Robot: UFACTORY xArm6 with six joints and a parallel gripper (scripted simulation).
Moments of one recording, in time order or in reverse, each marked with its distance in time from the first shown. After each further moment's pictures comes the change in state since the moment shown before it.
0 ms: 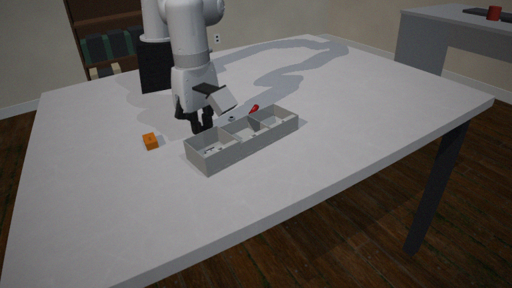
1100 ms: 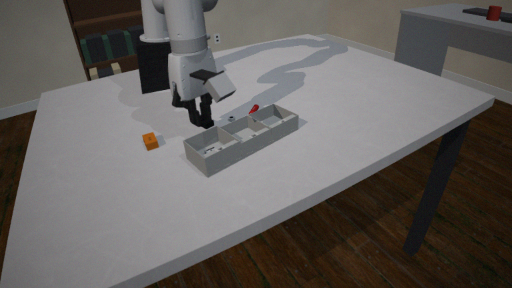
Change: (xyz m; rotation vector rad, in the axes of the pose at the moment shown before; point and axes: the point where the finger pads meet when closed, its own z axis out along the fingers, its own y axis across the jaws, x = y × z) arm 0.000 0.000 -0.029 0.002 0.006 0.000
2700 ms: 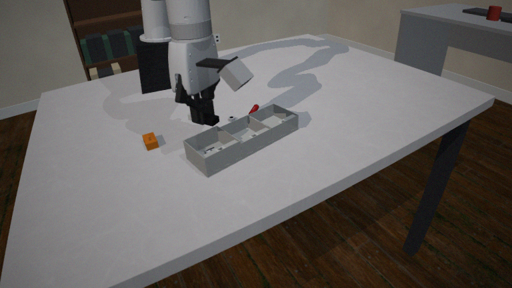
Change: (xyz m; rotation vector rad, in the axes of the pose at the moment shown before) arm 0.057 0.030 -0.039 -0.021 0.001 -0.240
